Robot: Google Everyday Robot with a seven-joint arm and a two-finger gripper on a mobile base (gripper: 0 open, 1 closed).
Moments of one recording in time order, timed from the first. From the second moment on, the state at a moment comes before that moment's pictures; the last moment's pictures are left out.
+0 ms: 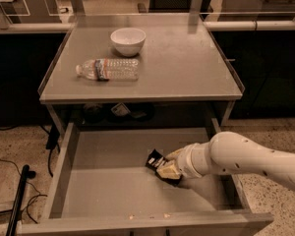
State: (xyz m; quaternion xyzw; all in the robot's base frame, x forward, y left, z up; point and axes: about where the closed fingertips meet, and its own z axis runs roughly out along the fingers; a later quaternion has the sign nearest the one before) arm 0.498 -0.074 0.608 -0.43 0.83 0.17 0.30
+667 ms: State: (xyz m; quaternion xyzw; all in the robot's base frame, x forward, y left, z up) arm 0.498 -0.074 0.608 -0.43 0.83 0.17 0.30
